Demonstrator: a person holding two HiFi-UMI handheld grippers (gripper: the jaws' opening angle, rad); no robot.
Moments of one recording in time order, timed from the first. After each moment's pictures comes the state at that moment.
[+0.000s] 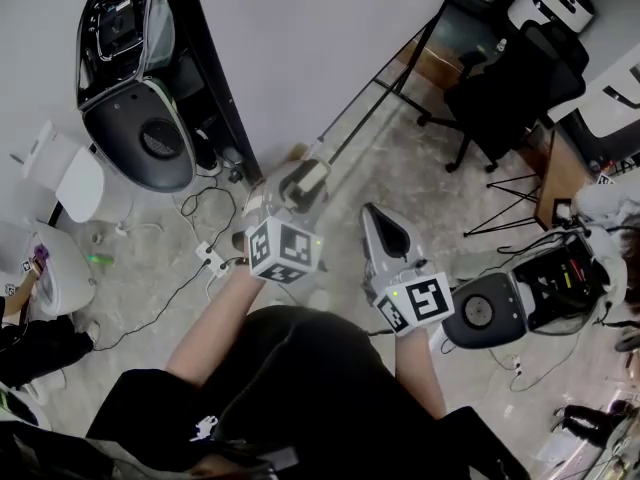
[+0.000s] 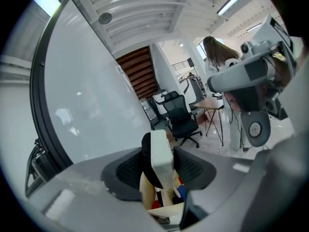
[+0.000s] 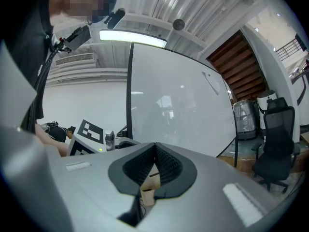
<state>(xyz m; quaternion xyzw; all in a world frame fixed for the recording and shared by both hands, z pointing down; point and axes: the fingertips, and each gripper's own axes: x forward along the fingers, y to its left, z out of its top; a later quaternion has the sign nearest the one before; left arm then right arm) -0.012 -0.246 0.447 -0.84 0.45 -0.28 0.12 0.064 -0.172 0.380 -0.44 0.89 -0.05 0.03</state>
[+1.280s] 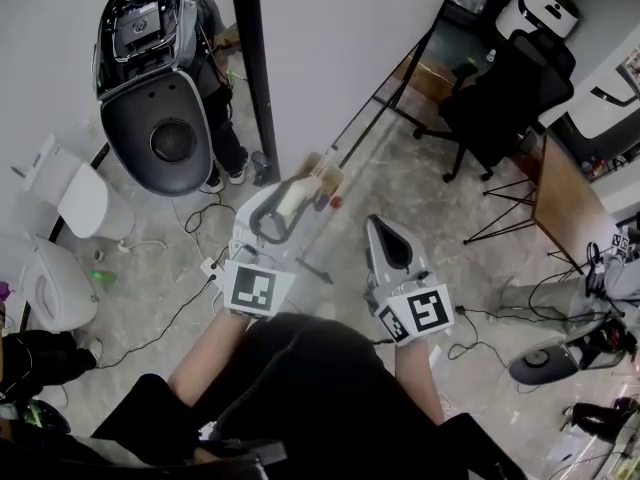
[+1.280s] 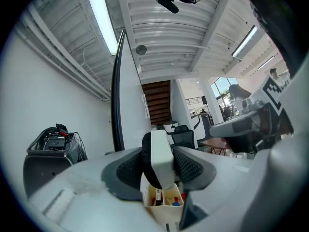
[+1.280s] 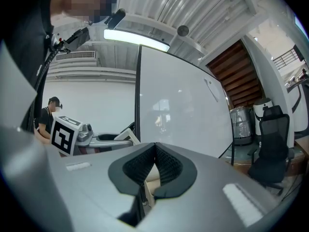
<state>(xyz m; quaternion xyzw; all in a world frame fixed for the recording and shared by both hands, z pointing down) -0.075 -0.185 0.361 -0.87 0.48 -0.04 0.08 0.035 -0.147 0.361 -0.47 0.88 -0.03 0.04</state>
